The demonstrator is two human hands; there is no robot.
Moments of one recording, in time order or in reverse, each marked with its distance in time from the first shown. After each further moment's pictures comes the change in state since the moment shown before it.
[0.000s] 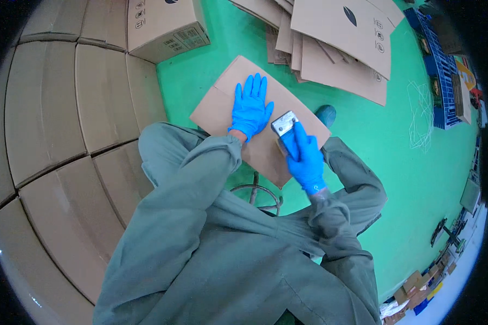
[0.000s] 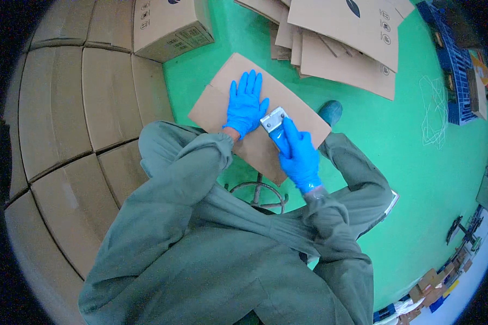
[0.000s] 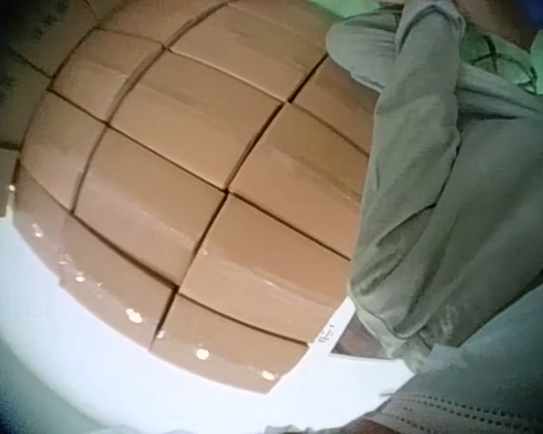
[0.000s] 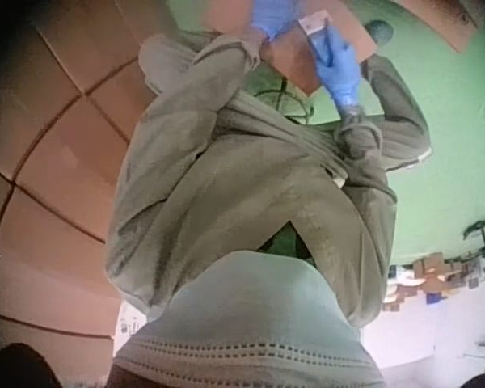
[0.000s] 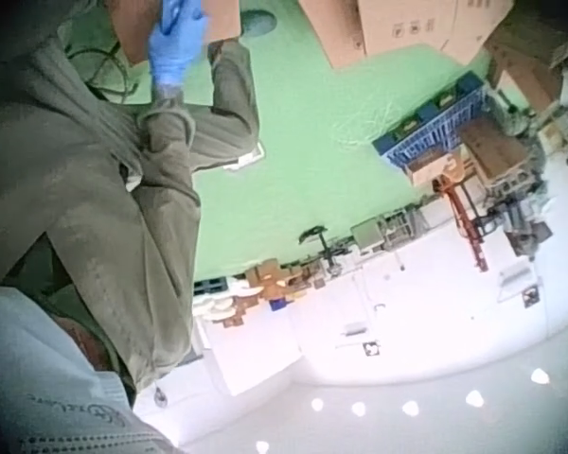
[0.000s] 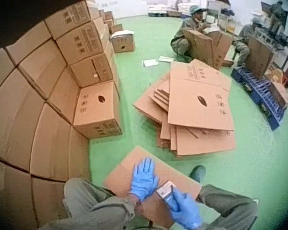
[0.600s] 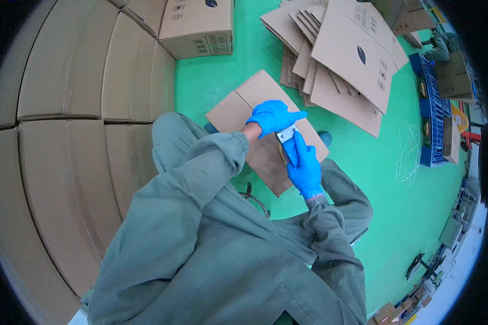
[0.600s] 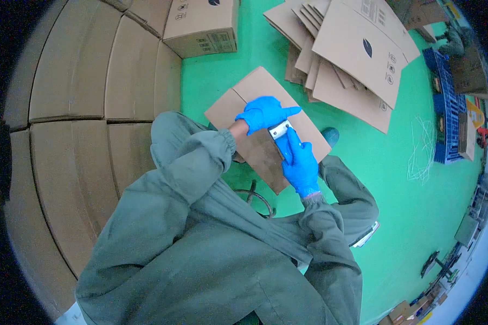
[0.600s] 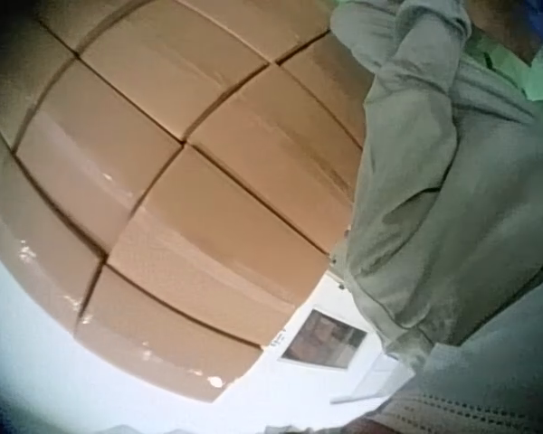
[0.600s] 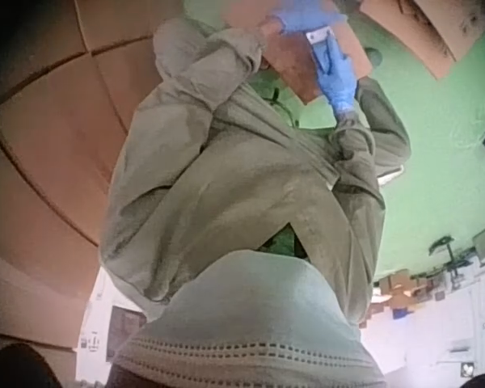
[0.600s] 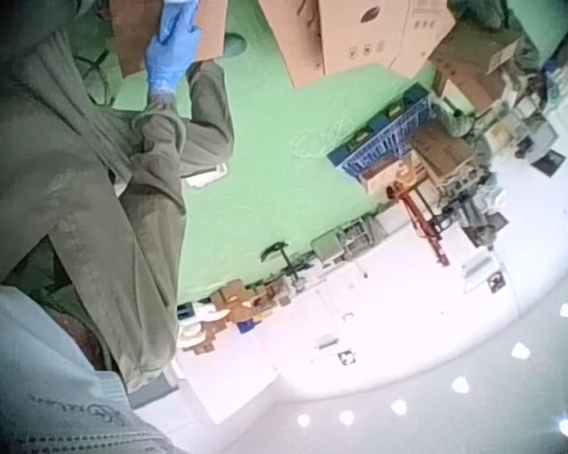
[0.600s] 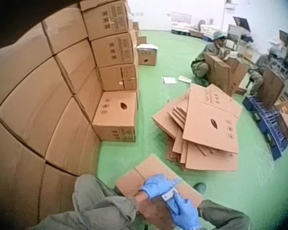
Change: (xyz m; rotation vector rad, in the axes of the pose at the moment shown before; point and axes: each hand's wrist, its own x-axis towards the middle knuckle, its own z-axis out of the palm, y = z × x) left_hand 0.028 0.008 -0.086 -0.611 -0.408 -0.125; right_hand 0.000 -0.017 -0.002 -0.108 -0.110 -0.109
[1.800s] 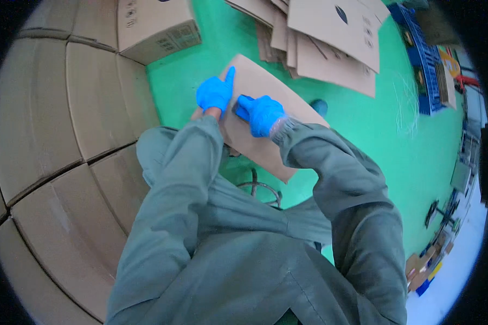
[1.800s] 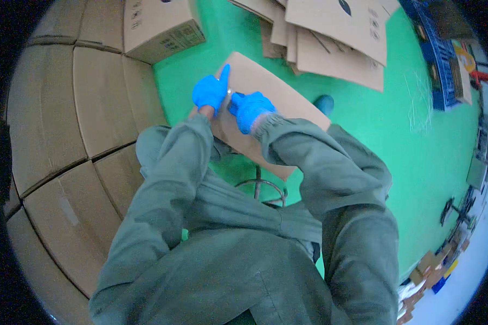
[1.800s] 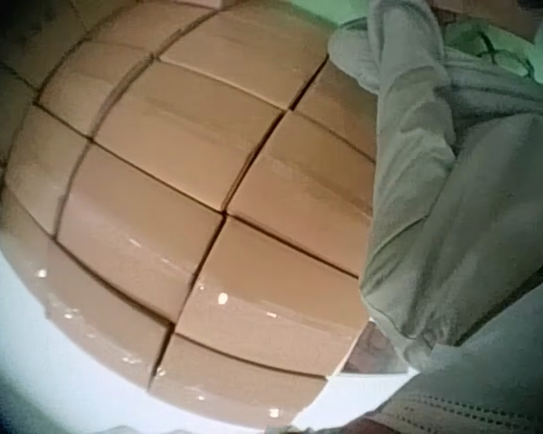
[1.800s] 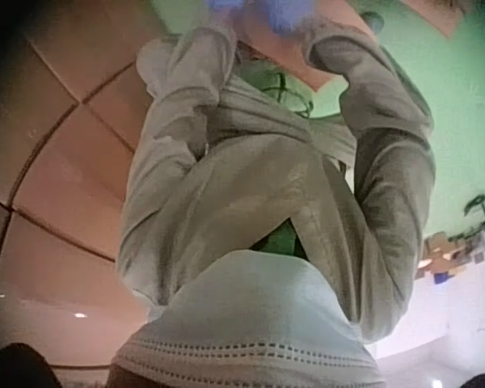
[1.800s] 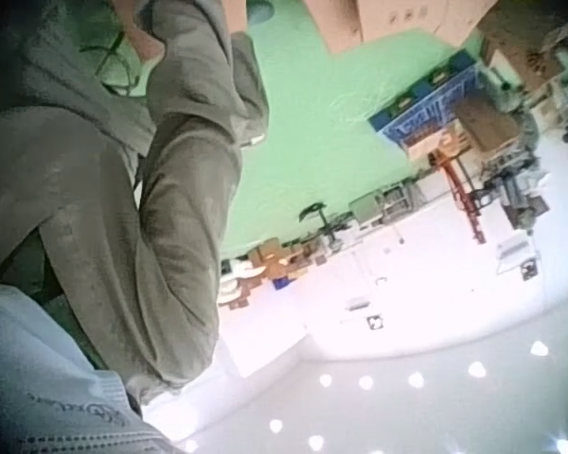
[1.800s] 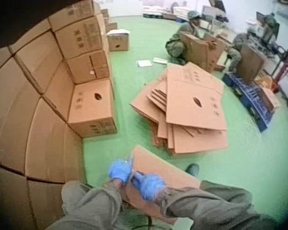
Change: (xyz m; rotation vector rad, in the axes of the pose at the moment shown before) left_hand 0.034 -0.113 -0.029 0.178 0.310 -0.511; right_hand 0.133 -0.073 0.040 -0.283 -0.538 0.081
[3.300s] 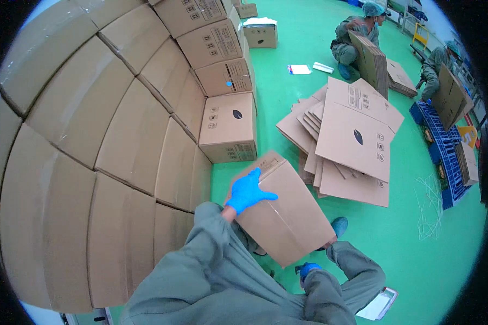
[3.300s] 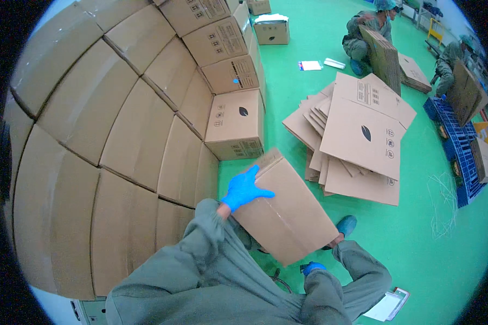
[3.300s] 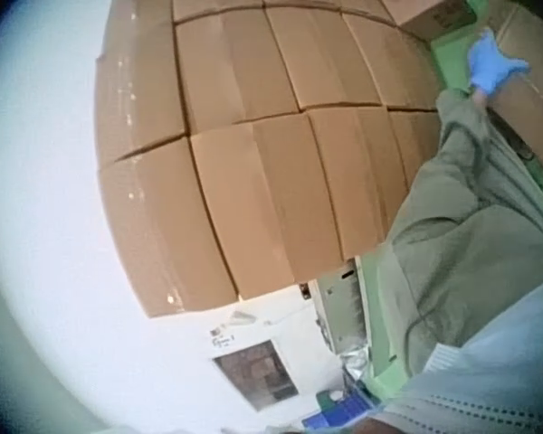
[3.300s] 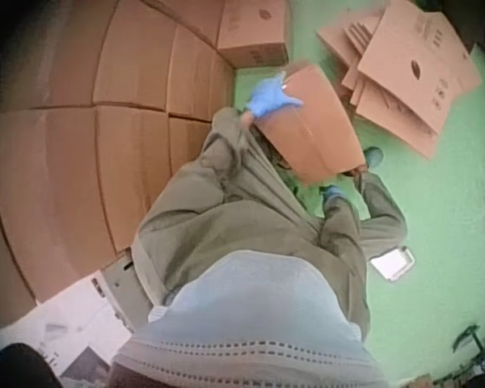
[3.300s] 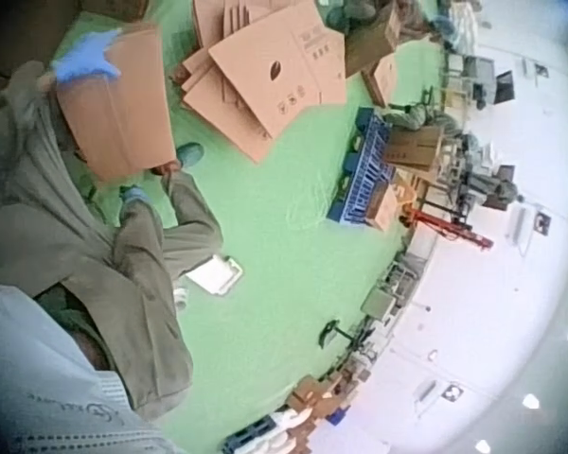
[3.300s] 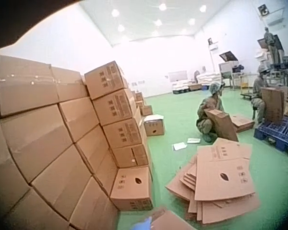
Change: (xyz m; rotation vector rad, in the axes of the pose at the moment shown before) left_hand -0.099 0.026 -0.140 0.017 0.157 0.410; right_hand -0.093 0.242 0.302 0.029 -0.625 0.351
